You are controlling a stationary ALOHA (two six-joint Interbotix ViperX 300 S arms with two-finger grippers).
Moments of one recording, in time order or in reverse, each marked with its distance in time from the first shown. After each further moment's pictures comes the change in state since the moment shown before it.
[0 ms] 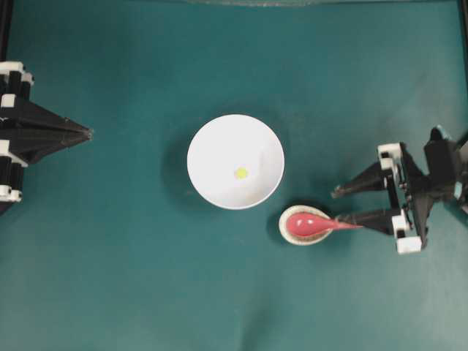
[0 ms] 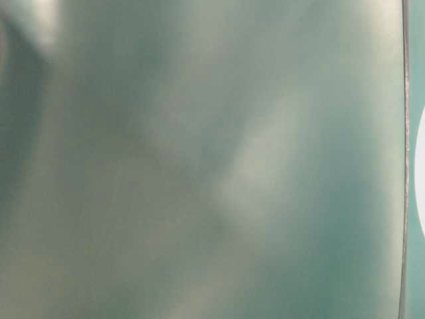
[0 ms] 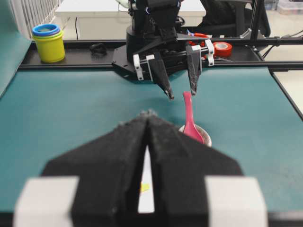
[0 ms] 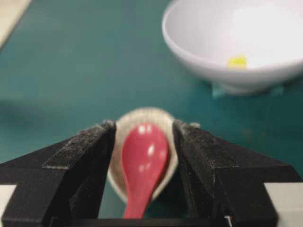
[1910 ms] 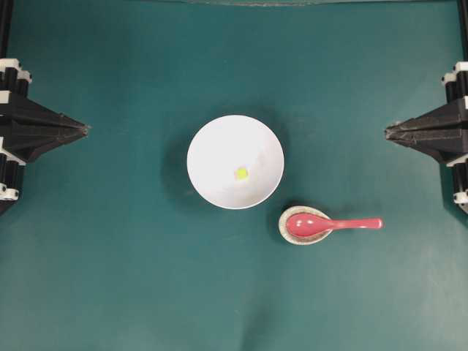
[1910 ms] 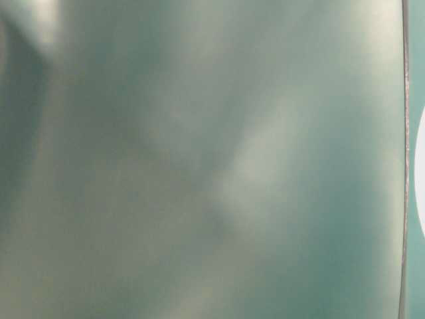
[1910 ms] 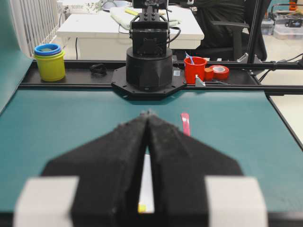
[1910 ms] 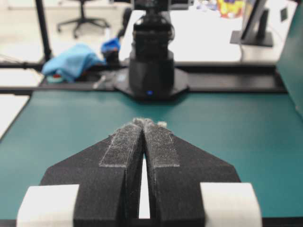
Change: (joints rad) left arm -0.002 -0.002 0.000 -0.015 -0.071 -0.012; right arm -0.288 -0.879 -0.196 -0.209 0.796 -0.147
